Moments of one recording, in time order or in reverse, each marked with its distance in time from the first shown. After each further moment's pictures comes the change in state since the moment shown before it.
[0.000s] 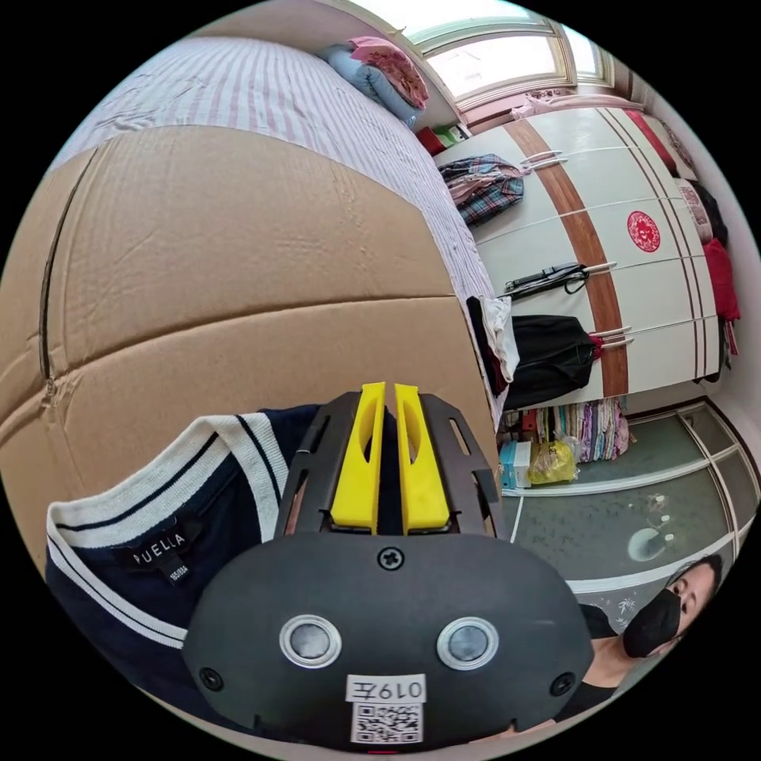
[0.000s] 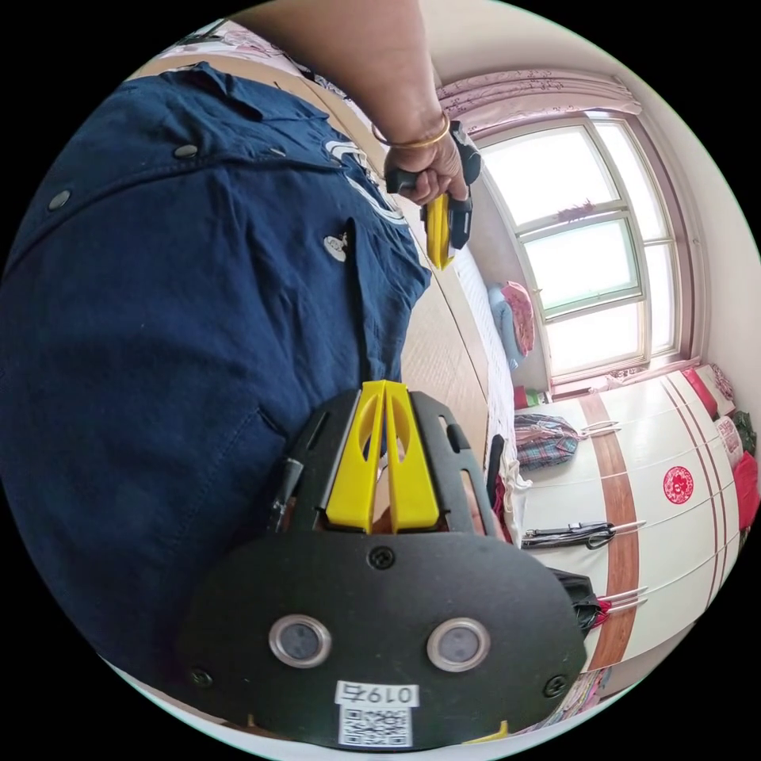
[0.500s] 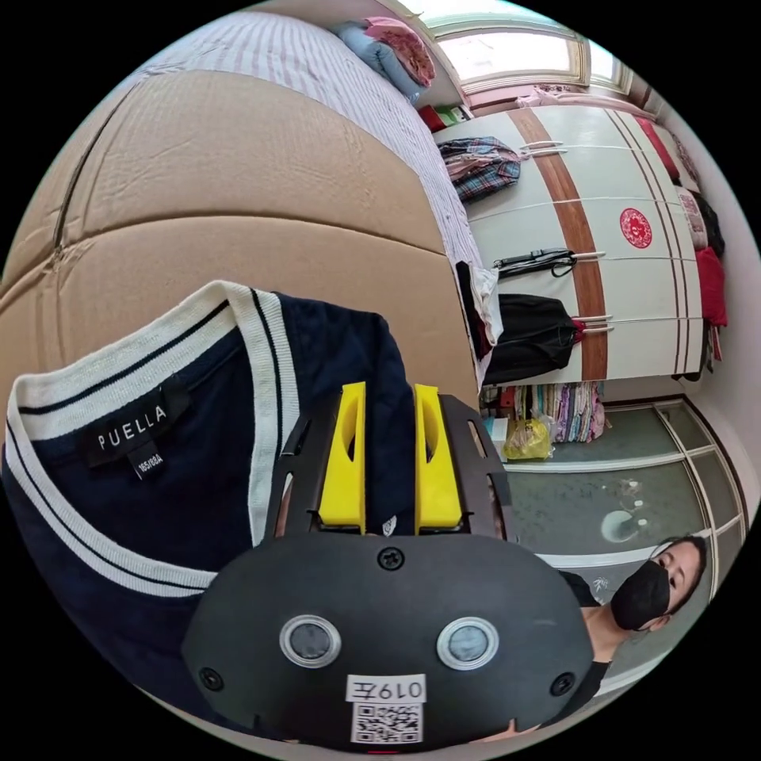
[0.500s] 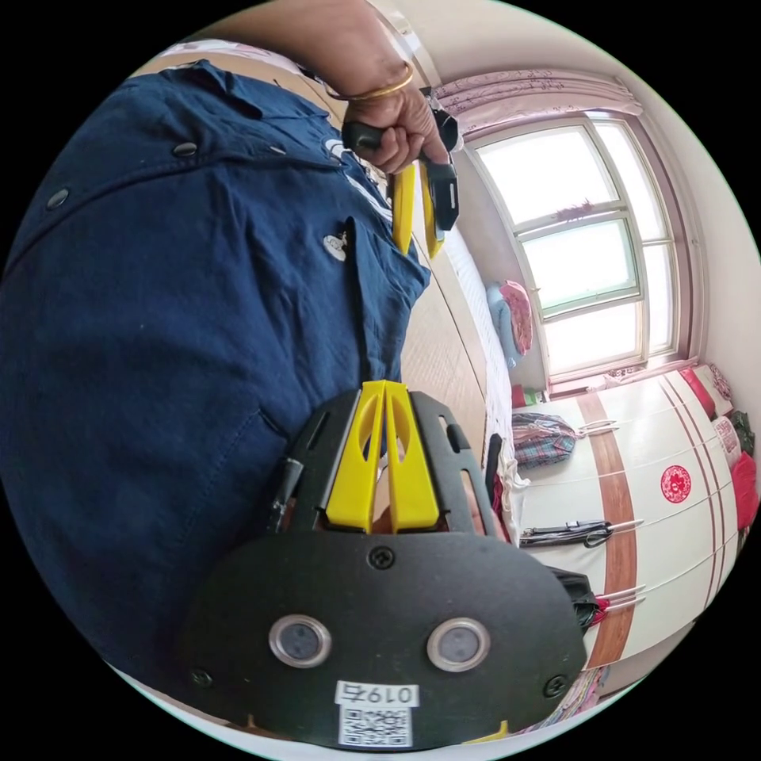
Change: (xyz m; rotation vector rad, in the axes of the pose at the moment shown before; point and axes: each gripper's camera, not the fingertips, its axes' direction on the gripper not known) left arm -0.009 0.065 0.003 -0.118 0.088 -0.053; right arm -0.016 -0.015 -0.018 -0.004 0.005 0.003
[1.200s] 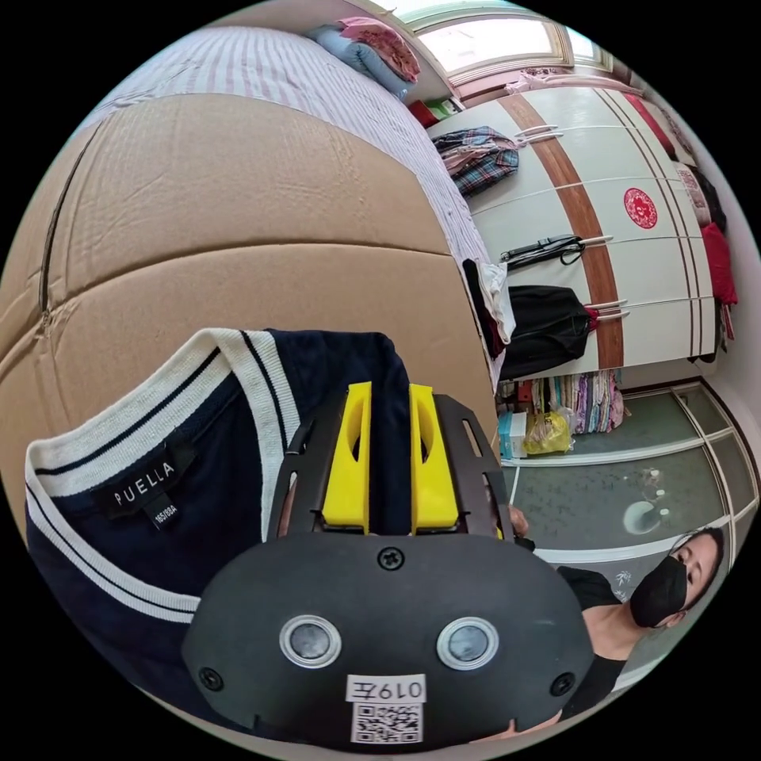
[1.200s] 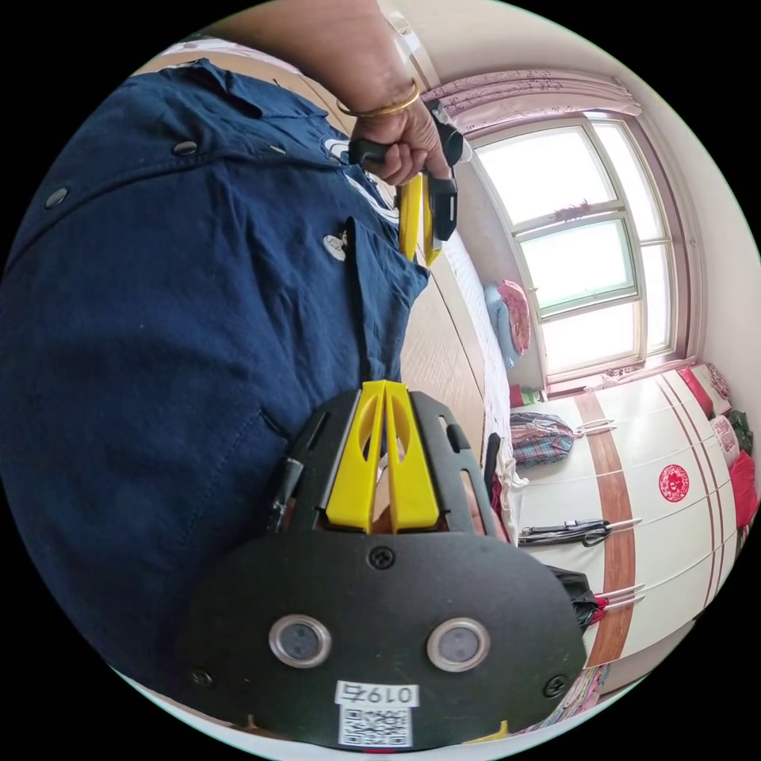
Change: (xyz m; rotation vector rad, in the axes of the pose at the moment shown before) left arm 0.029 0.032 0.005 0.022 -0.034 0.056; right arm -0.012 -0.025 -0.040 0.000 0.005 0.003
